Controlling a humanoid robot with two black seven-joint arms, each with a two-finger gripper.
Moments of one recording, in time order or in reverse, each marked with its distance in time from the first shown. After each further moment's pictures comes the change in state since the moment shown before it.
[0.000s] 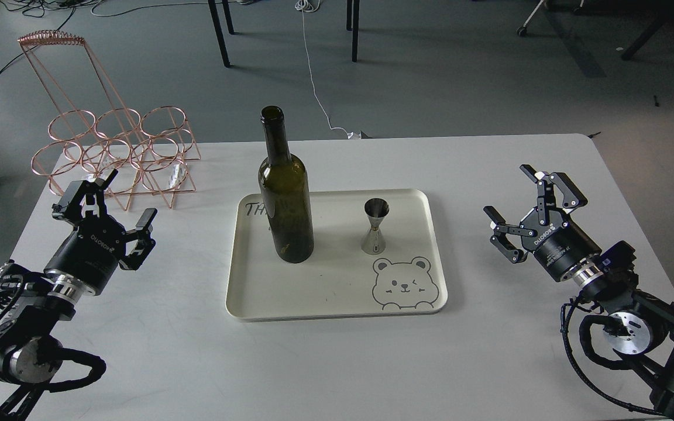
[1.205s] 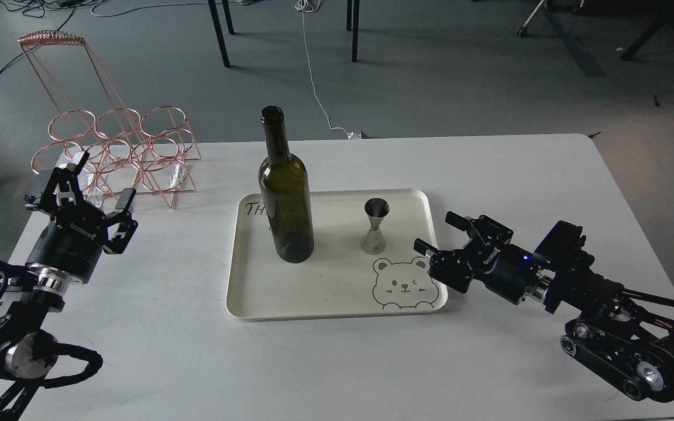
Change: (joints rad) left arm -0.003 0.014 -0.014 -0.006 -0.003 0.025 -0.124; right arm 0.083 0.043 -0.170 0.116 -1.838 -0.914 0.000
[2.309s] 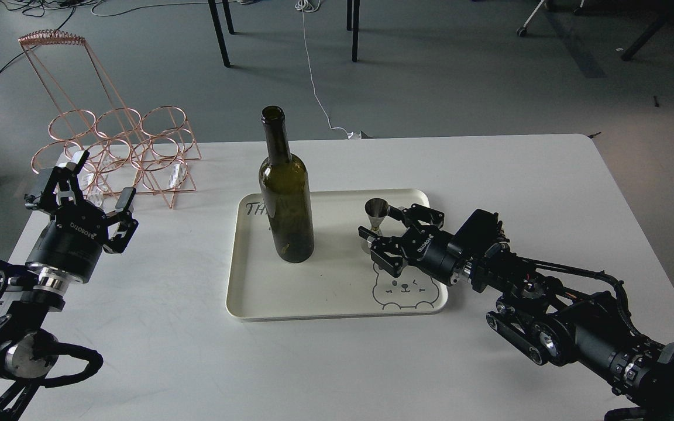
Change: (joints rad) left arm 0.000 -0.001 -0.002 -0.003 0.000 0.000 0.000; right arm 0.158 0.330 -0.032 -0.439 -0.097 -0.062 0.000
